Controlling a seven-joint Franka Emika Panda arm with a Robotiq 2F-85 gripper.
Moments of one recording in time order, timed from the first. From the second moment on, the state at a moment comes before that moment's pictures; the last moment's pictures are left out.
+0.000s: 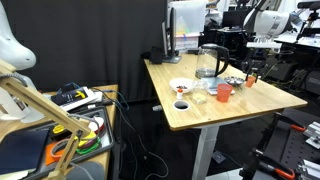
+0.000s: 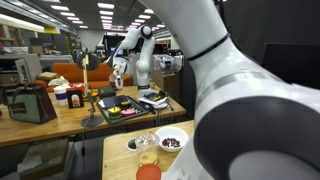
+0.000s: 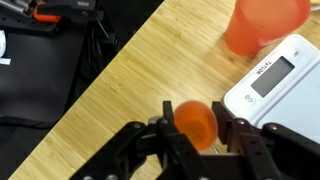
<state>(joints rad) -0.39 0.46 -0.39 -2.13 0.48 2.00 0.30</state>
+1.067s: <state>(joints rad) -0.10 0.13 -0.32 -2.39 0.07 2.43 0.93</state>
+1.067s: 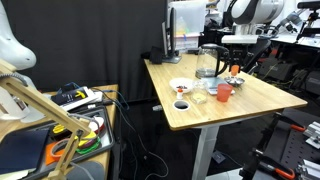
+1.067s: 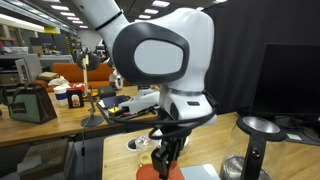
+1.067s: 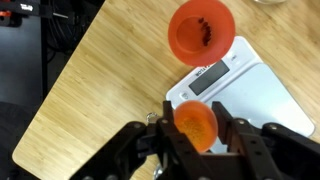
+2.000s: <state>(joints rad) -0.08 0.09 -0.20 -2.40 0.06 2.43 1.14</state>
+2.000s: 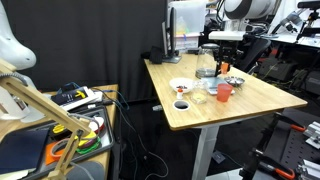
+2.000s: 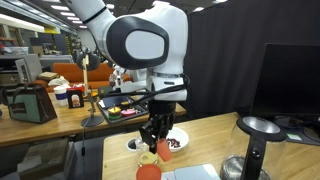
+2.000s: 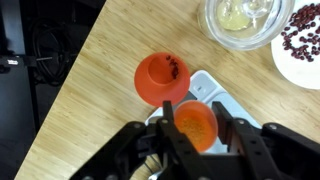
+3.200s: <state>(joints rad) -0.02 0.26 -0.15 -2.11 -0.02 2.37 1.32</state>
